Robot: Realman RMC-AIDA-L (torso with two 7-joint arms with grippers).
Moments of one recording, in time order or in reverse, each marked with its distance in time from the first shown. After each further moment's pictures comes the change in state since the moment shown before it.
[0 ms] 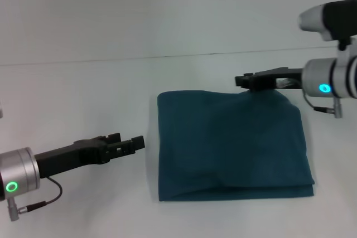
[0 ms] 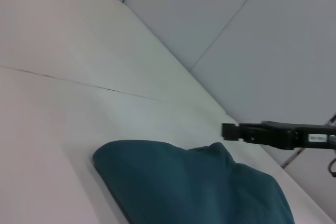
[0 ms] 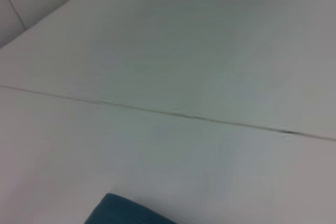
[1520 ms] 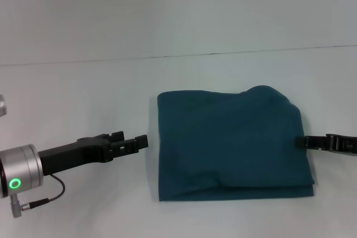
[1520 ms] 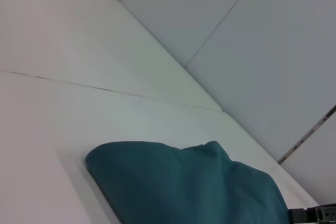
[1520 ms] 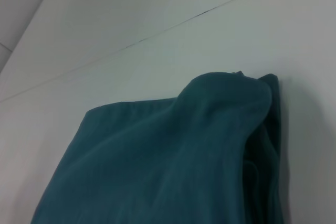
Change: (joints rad) left arm -0.014 0.001 0.009 0.000 0.004 0.000 0.001; right arm -0.298 -0.063 0.223 -0.046 0.014 -0.398 0.103
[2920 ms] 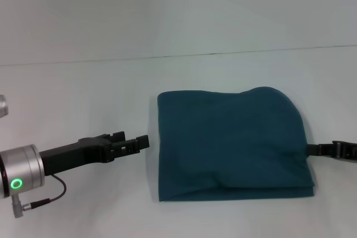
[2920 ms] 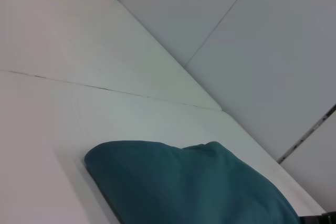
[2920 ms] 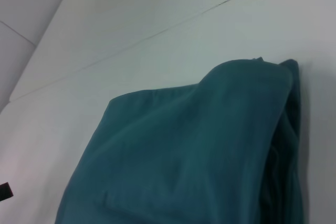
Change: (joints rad) left arm -0.001 -0.003 0.001 0.000 0.000 -0.003 0.001; right arm -0.024 -0.007 0.039 -0.008 0.002 -0.097 -0.020
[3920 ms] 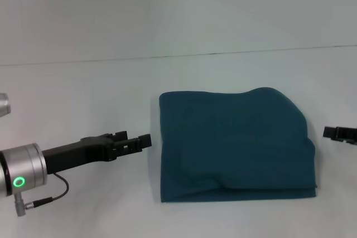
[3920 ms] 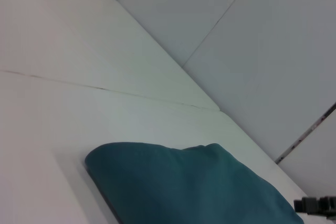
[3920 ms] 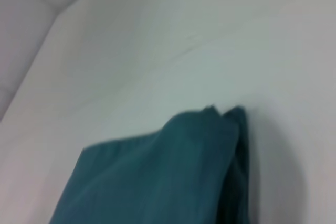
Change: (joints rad) left arm -0.008 0.000 0.002 -0.006 0.000 -0.002 -0.009; right arm -0.020 -0.010 0.121 -0.012 0.006 0.018 -0.007
